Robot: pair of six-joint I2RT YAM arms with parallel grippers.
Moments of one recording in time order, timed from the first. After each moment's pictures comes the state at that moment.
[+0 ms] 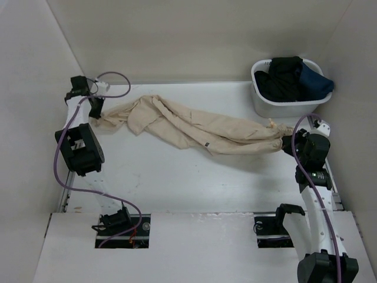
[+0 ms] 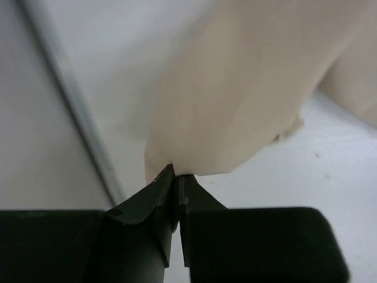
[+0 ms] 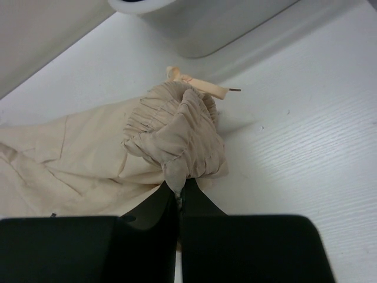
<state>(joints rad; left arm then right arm) 0.30 2.00 1.65 -0.70 0.12 0.55 -0.16 0.71 0.57 -0.21 -0.07 0.46</state>
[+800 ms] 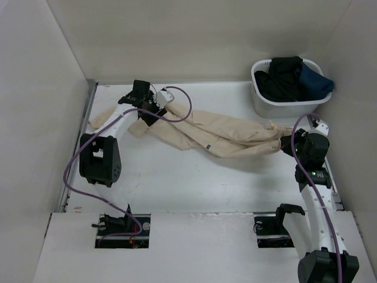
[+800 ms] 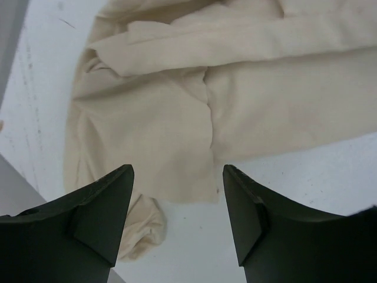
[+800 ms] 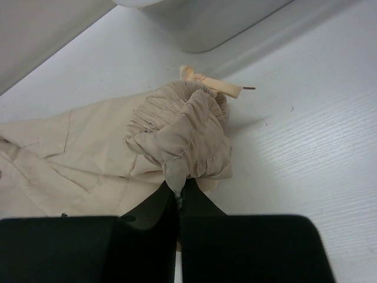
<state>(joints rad) -0.20 1.78 1.45 -0.55 0.10 0.73 -0.17 0.72 0.57 -0.21 -0.09 0.46</state>
